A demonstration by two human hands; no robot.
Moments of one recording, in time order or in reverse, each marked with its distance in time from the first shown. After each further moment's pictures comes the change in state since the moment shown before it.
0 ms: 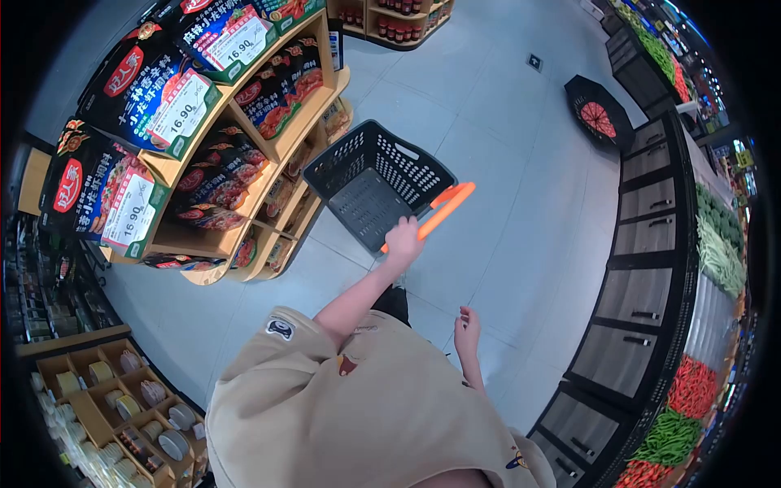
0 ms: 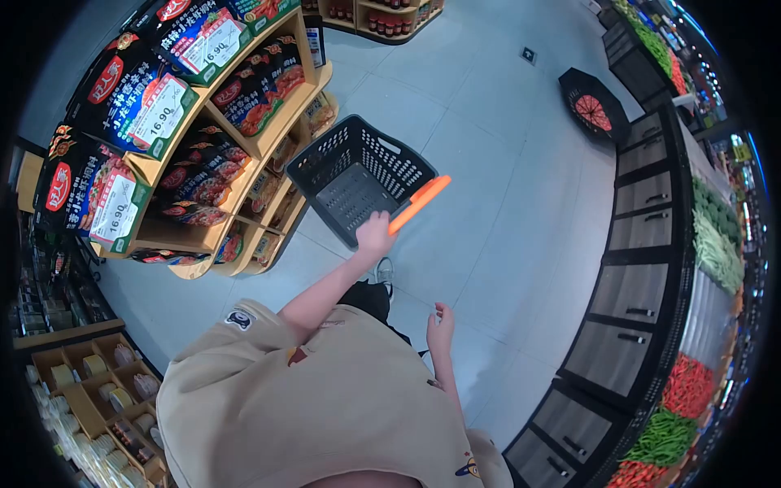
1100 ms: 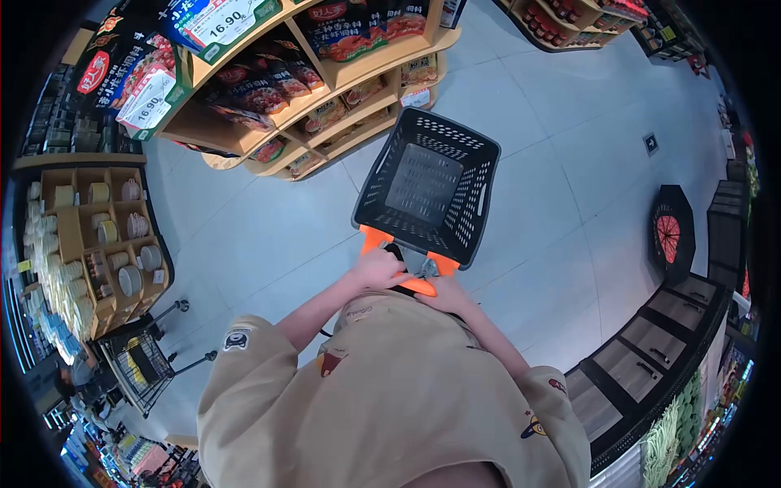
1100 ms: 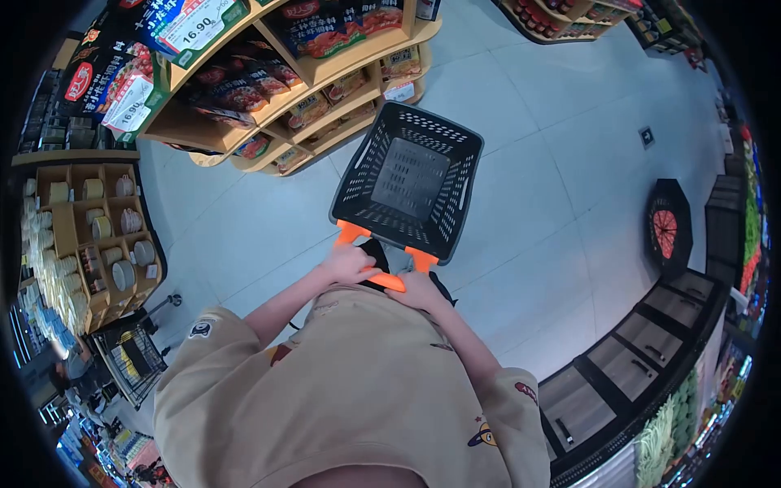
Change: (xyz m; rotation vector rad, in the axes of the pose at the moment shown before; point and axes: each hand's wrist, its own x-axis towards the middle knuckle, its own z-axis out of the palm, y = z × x) left_hand -0.035 0.019 -0.025 -0.034 -0.406 0.070; right_hand 0.226 -0.102 0.002 -0.579 -1.306 -0.701
